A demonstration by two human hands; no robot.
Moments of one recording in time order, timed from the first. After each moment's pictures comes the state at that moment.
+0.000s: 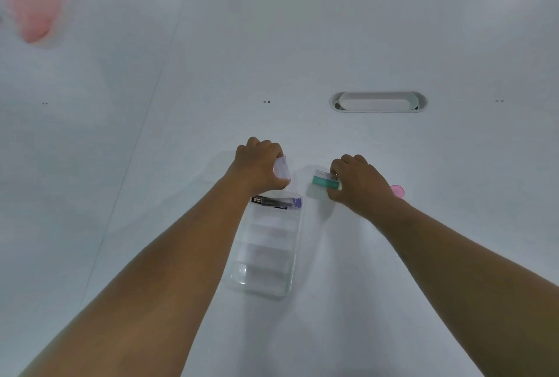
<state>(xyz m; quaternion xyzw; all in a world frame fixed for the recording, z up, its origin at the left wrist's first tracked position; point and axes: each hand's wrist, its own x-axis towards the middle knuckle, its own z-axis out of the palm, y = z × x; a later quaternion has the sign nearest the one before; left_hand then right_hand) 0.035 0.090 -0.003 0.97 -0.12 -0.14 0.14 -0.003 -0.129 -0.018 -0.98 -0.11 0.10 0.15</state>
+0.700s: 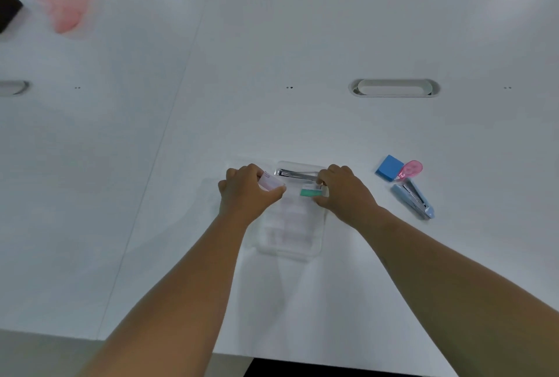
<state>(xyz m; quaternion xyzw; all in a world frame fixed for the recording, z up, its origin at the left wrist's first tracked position) -0.079 0.155 -0.017 0.95 0.10 -0.08 0.28 -0.075 -0.052 -0.023 -0.97 -0.11 0.12 0.20</state>
